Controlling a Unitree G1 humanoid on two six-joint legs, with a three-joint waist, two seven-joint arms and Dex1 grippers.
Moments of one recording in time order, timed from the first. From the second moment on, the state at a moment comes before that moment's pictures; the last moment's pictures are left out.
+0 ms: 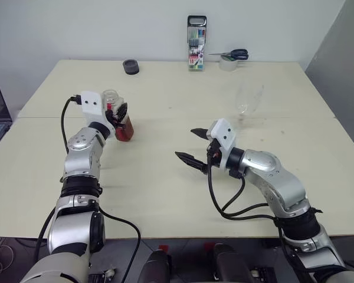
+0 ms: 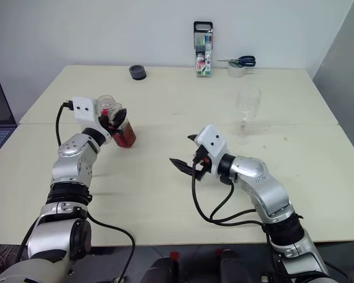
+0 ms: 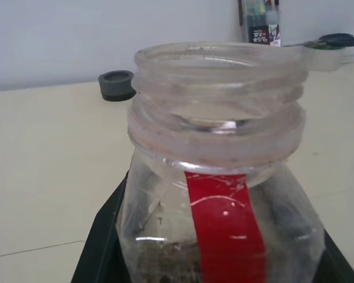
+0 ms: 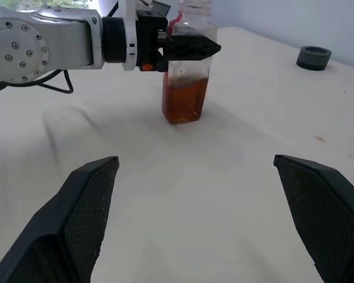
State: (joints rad) left arm -0.77 0.46 0.23 0.65 -0.20 0.08 -0.40; right arm -0.51 -0.30 0.27 -0.30 0.29 0.59 0.59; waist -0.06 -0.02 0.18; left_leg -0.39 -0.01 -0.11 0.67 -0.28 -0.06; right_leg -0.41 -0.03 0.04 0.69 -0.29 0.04
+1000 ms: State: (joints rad) left arm -0.53 0.42 0.19 0.61 -0.13 -0.07 -0.33; right arm -0.34 -0.30 0.29 -0.31 0.21 0.52 0.54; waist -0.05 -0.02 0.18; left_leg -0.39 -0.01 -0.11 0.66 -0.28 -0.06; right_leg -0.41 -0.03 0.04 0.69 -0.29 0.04
